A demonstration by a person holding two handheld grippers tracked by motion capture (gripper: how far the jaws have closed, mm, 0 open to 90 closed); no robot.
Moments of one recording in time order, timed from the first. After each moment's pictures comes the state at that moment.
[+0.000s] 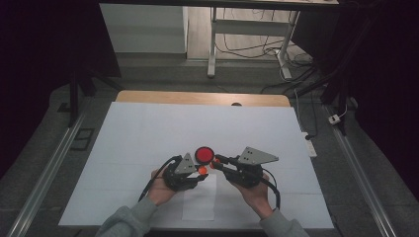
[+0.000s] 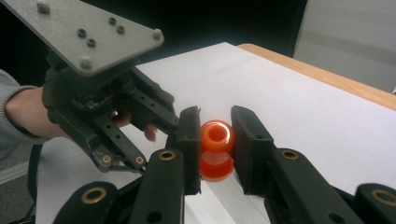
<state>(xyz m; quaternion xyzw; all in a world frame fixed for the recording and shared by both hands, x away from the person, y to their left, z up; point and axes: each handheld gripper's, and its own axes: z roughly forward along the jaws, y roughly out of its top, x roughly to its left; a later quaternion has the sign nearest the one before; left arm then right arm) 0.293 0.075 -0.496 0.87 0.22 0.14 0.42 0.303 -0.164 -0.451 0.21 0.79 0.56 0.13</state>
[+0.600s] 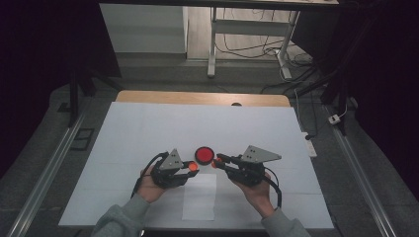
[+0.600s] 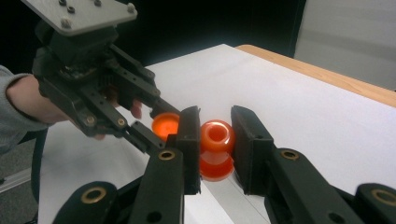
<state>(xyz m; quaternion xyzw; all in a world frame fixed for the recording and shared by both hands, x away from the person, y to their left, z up) 0.290 0.106 -0.485 0.85 0.25 0.14 0.44 0.306 -0.169 -0.452 0.22 0.78 0.57 0.13</state>
